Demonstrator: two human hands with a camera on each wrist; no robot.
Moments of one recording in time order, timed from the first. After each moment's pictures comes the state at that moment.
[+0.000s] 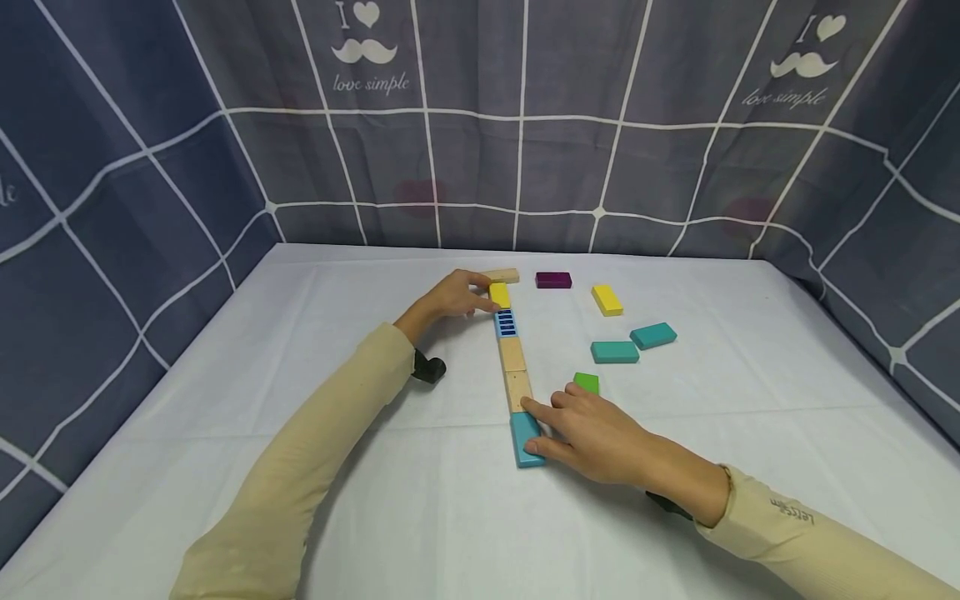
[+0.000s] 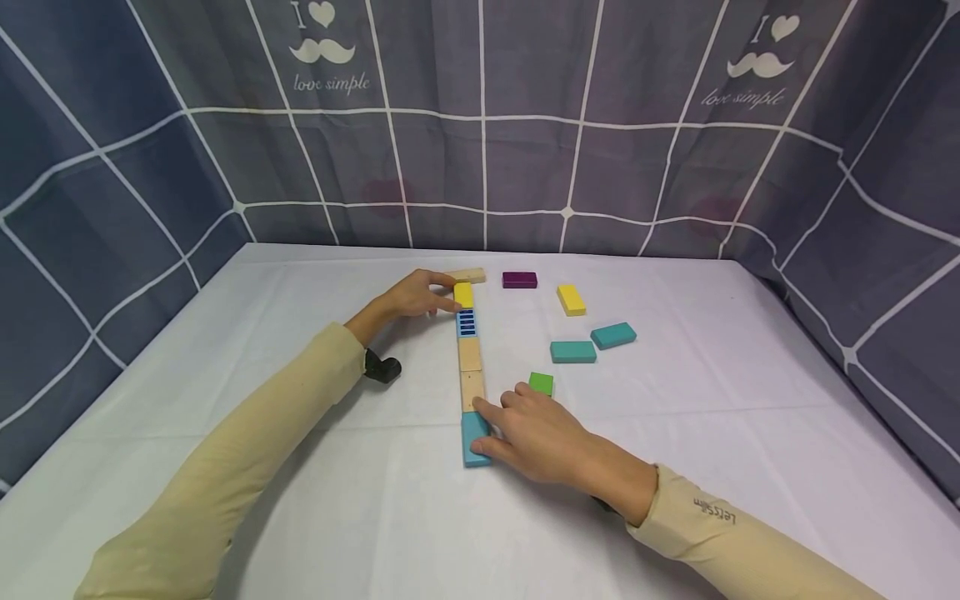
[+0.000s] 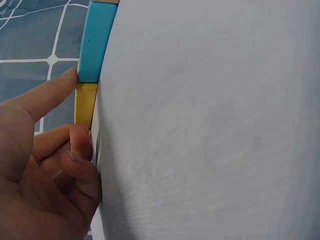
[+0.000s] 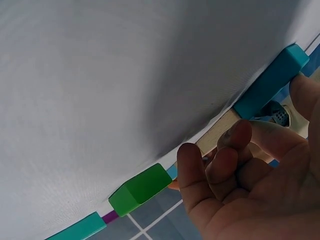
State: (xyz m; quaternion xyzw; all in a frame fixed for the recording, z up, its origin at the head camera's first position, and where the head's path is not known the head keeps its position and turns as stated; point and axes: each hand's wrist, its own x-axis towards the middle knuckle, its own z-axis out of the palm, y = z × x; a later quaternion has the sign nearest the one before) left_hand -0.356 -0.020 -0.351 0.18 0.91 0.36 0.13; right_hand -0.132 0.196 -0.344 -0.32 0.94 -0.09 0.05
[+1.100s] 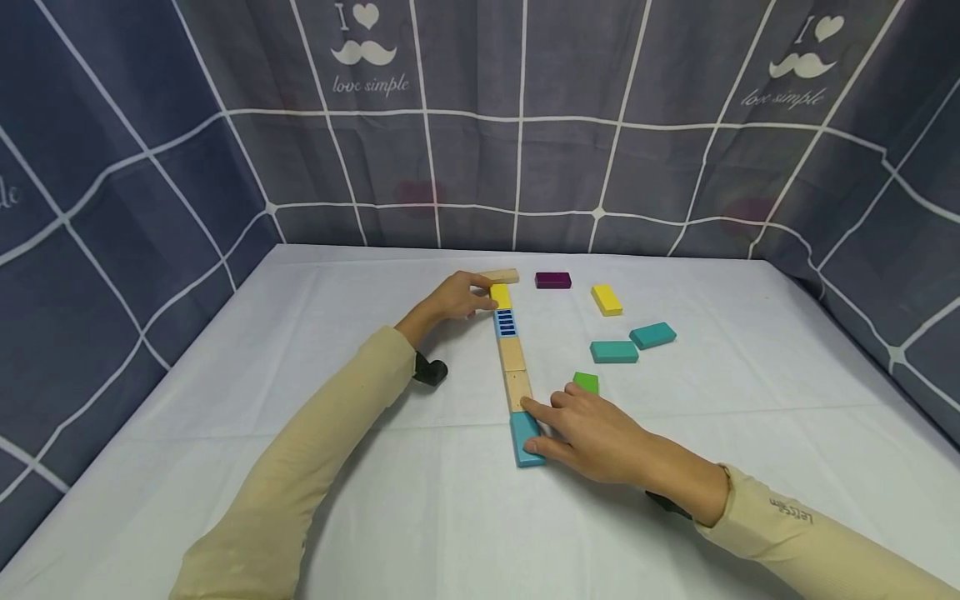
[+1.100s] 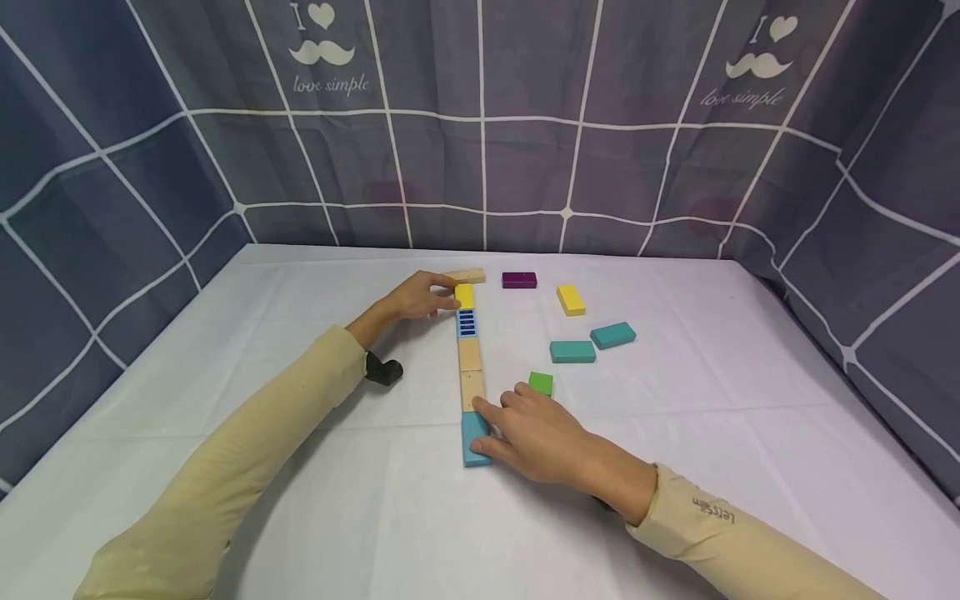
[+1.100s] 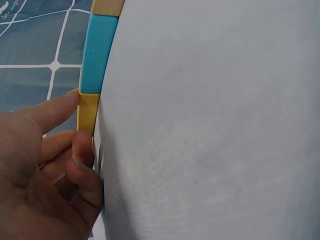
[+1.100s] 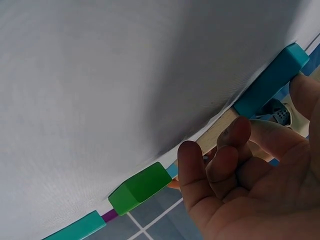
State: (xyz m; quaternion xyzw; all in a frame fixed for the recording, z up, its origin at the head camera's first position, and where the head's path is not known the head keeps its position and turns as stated) left_hand -0.355 -0.016 -0.352 0.18 0.91 0.36 0.12; right_hand -0.131 0.195 -0.344 -0.31 0.94 -0.09 0.04
